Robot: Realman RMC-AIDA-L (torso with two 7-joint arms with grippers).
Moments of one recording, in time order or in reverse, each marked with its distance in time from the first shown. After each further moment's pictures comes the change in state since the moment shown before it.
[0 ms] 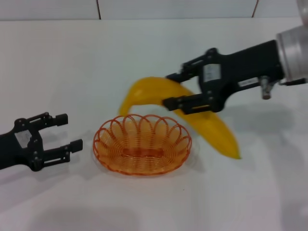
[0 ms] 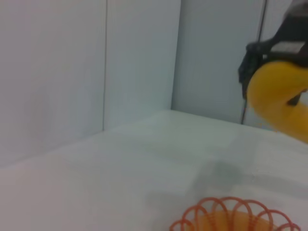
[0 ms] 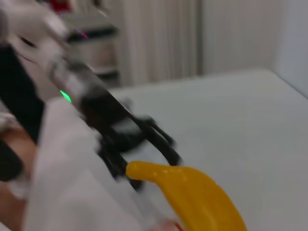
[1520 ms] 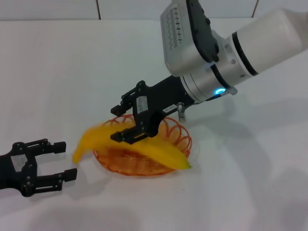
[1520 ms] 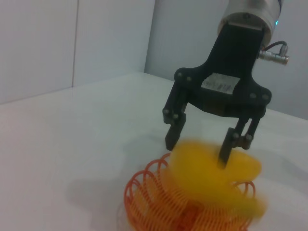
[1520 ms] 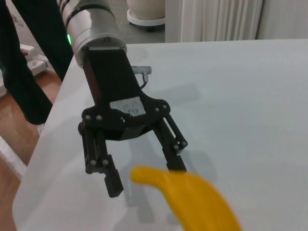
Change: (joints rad) left arm -0.012 0.020 -0.067 0.008 0.191 0.090 -0.062; right arm 0.280 0.005 -0.396 0.419 0.060 0.363 -0.109
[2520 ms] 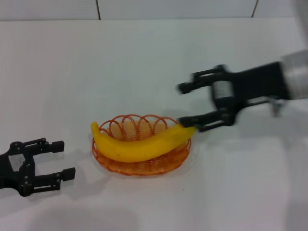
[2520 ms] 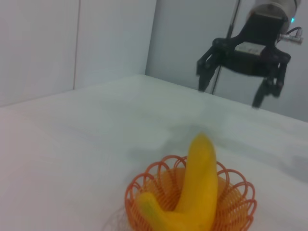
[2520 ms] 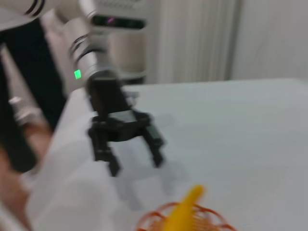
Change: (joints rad) left arm 0.005 0.004 0.000 0.001 -0.010 0.006 0.000; right arm -0.274 -0.014 0.458 -0.162 -0.040 -0.353 -0.219
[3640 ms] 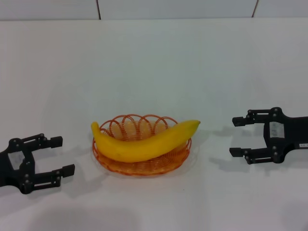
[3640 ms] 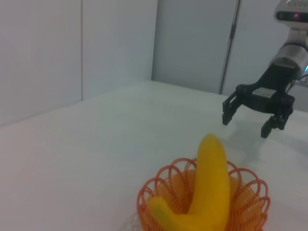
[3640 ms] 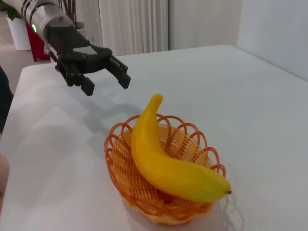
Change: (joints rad) left arm -0.007 -0.020 -0.076 -0.006 0.039 -0.005 0.102; right arm -0.125 -0.020 0.363 0.330 -0.167 -0.049 -0.417
